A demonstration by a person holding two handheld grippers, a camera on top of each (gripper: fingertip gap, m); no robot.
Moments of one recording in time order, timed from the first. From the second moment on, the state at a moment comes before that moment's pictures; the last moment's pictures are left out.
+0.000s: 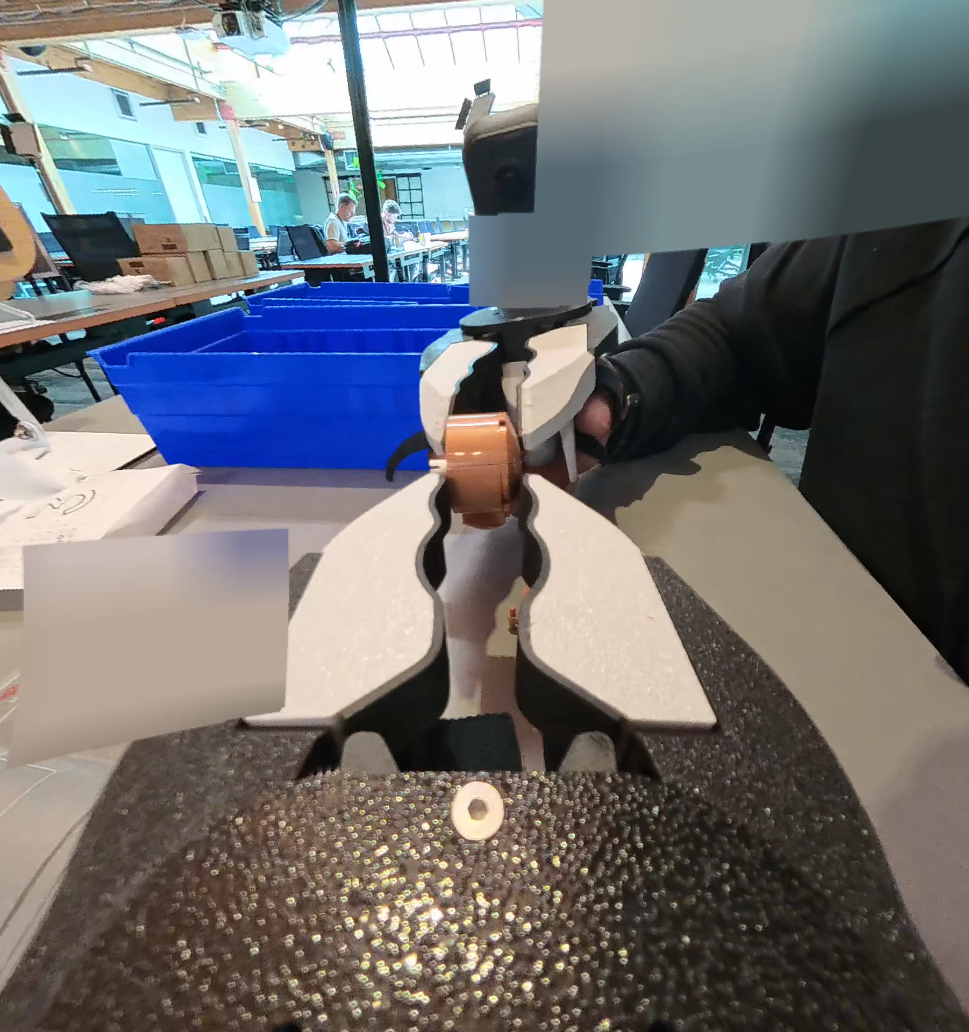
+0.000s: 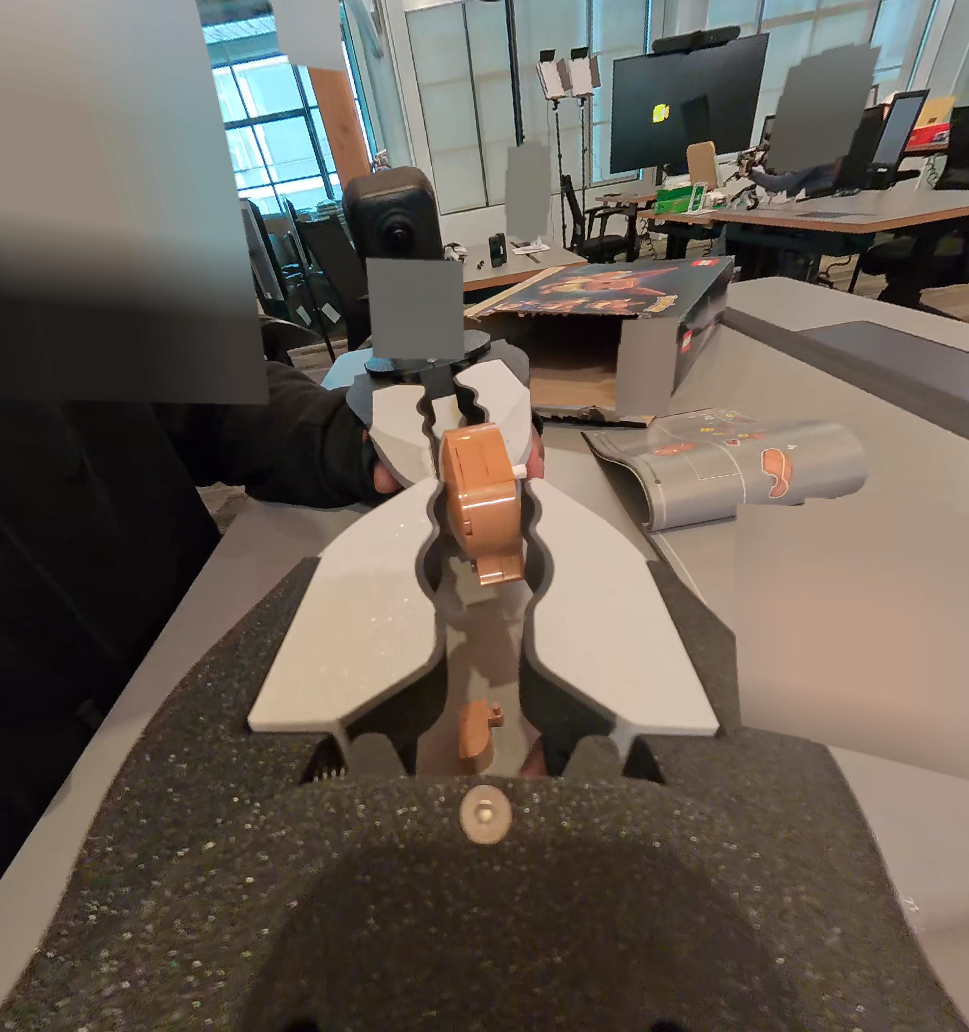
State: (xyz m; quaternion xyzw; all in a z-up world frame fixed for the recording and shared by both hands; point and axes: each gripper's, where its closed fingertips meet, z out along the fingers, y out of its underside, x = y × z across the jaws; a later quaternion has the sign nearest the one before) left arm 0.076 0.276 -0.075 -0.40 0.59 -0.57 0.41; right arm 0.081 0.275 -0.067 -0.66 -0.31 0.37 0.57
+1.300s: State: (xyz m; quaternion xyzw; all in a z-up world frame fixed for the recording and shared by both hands) left arm 0.069 0.264 -0.077 -0.38 0.61 -0.60 0.36; right arm 0.077 0.268 -0.070 -0.65 -0.39 0.30 0.58
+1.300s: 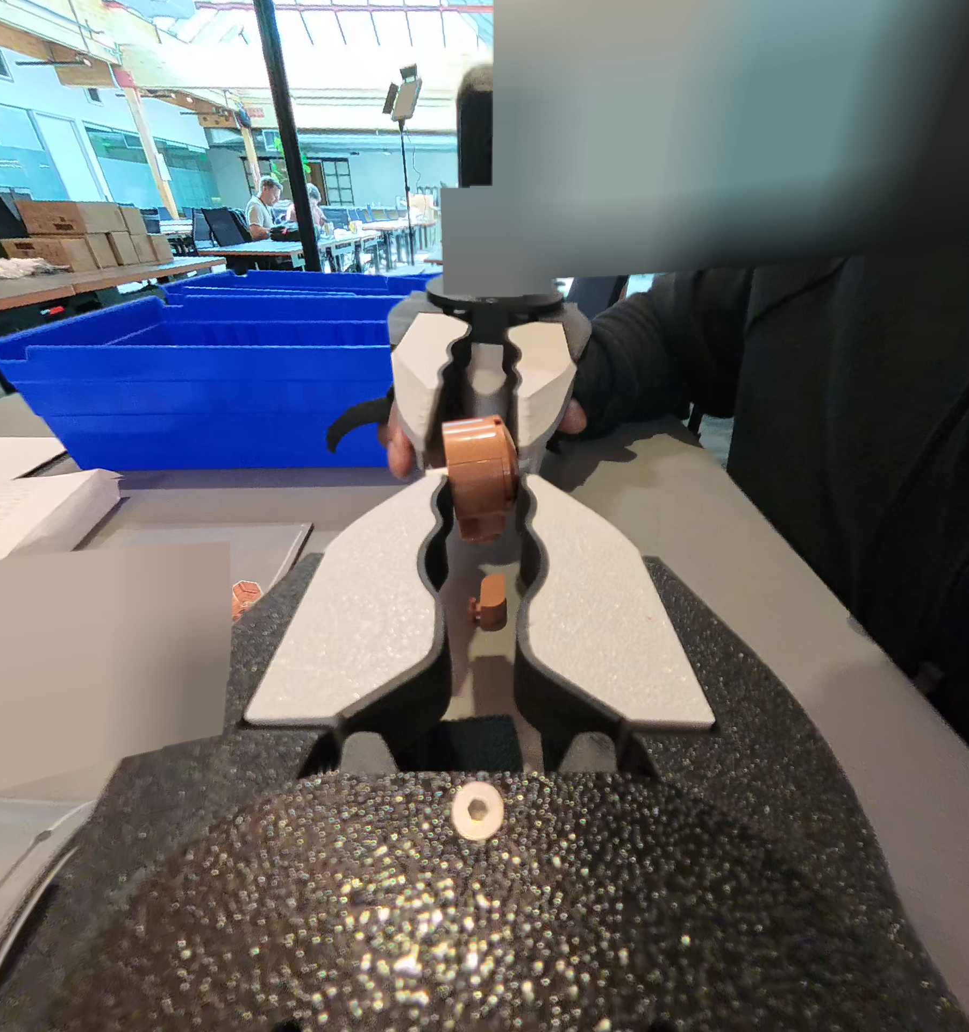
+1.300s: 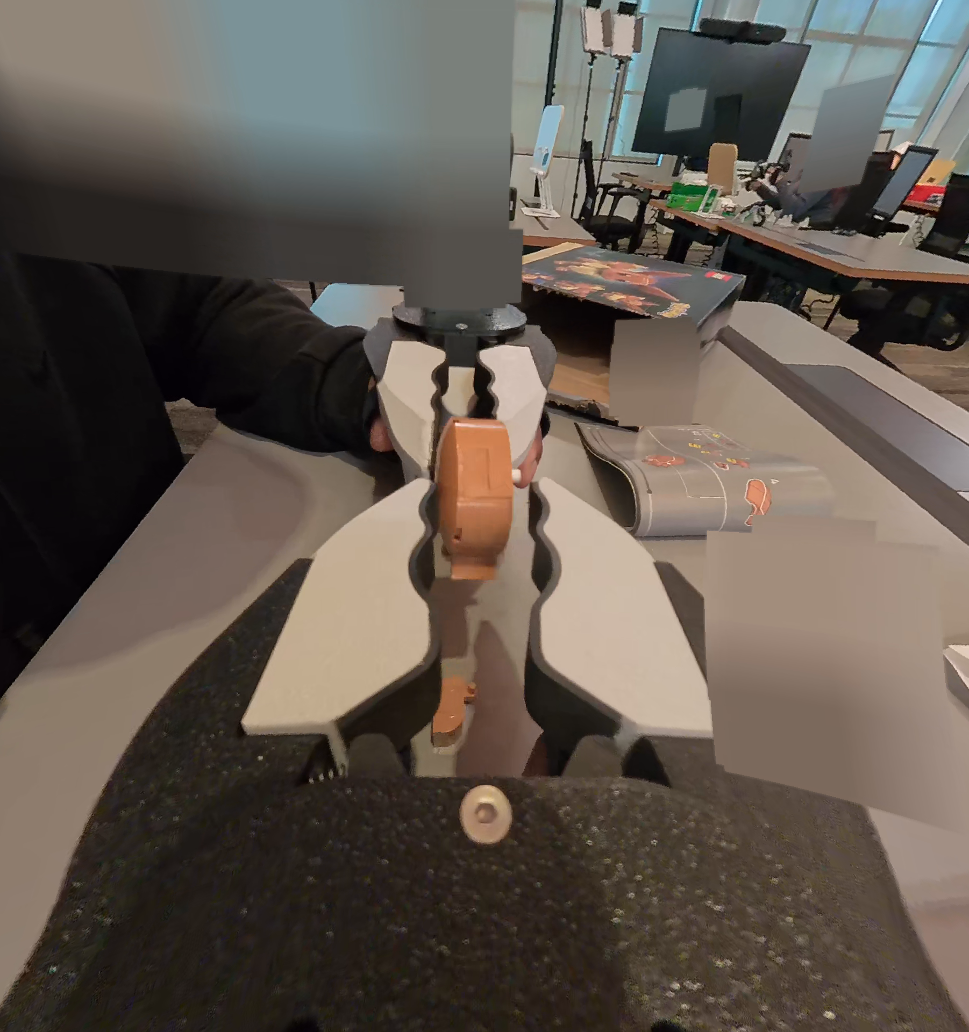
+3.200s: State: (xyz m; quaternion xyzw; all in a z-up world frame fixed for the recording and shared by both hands) left arm 0.068 0.268 -0.069 -0.42 0.54 -0.68 0.26; right arm 0.081 0.265 -0.065 -0.65 -0.30 0.47 0.51
